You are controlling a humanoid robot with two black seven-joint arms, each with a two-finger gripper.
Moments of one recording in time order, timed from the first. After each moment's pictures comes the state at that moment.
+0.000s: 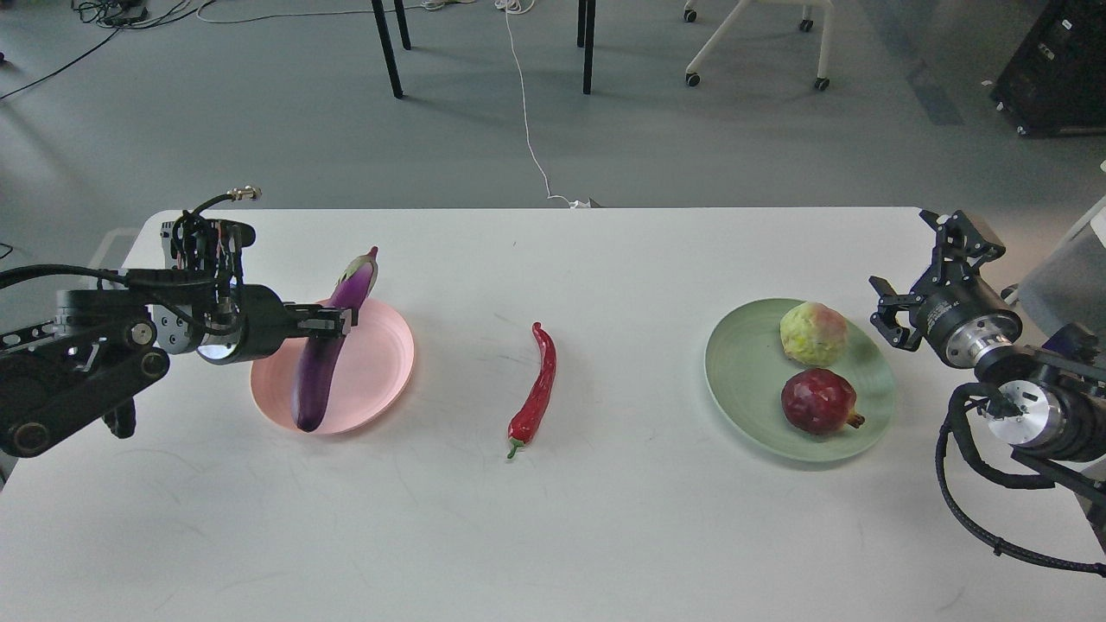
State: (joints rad) left arm -0.78 0.71 -0.41 -1.16 1.49 -0.44 0.01; right arm 0.75 -0.71 0.13 1.07 0.38 -0.01 0.49
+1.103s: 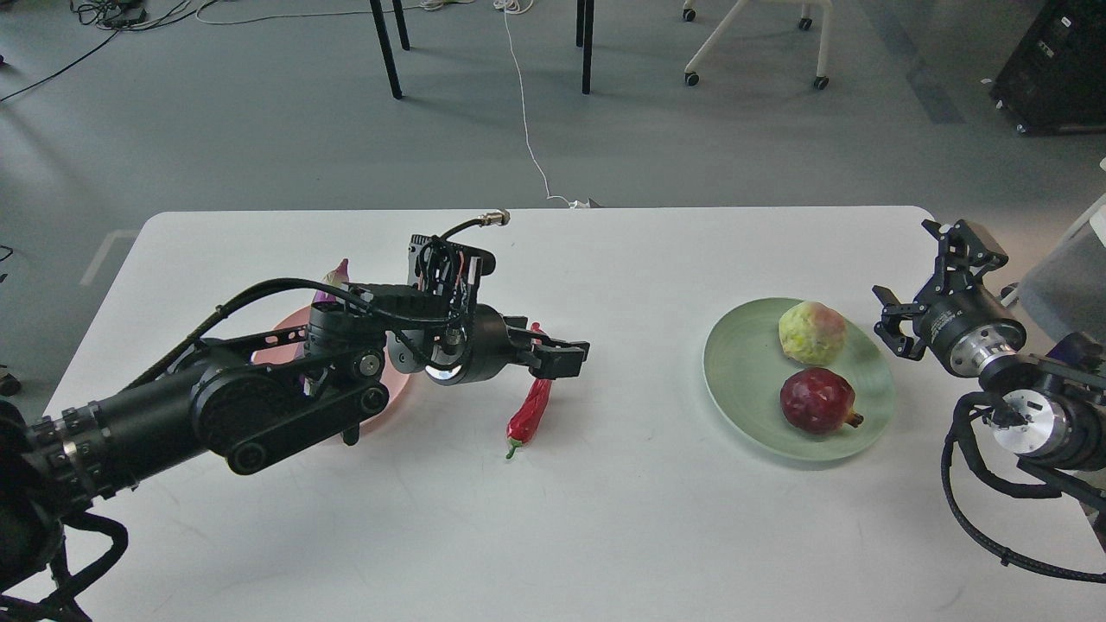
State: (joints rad) left arm -0.87 0.27 -0.35 -1.24 1.60 -0.40 0.13; right arm 0.73 -0.72 0.13 1.07 0.37 -0.01 0.49
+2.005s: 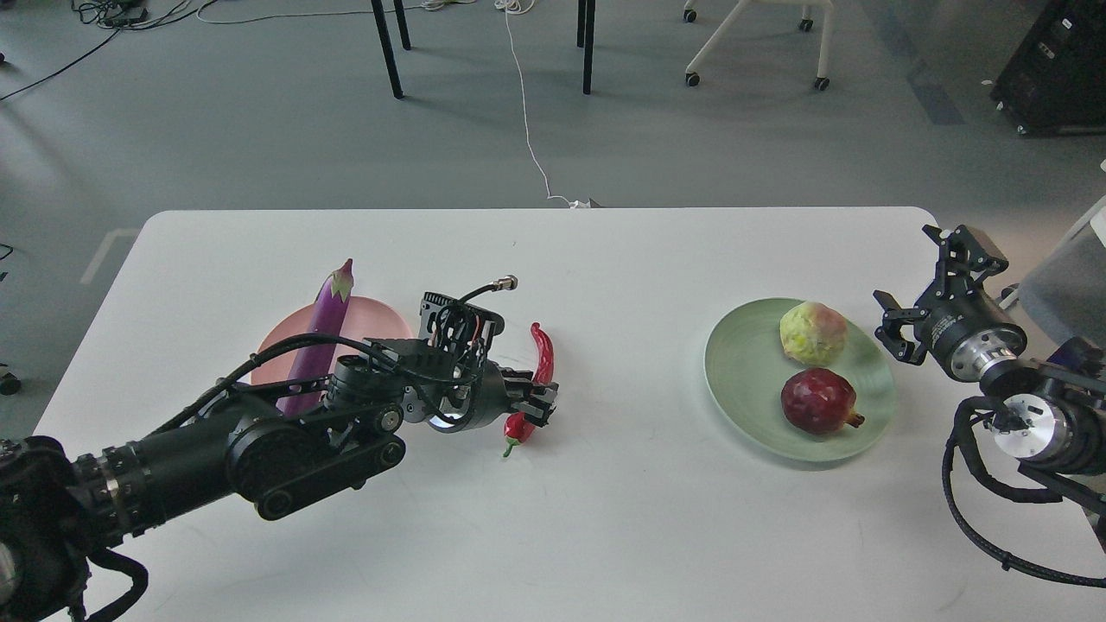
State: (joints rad) left arm -0.78 0.22 -0.30 -1.17 1.69 -0.37 0.18; right arm 0.72 -0.72 0.13 1.07 0.37 -0.01 0.49
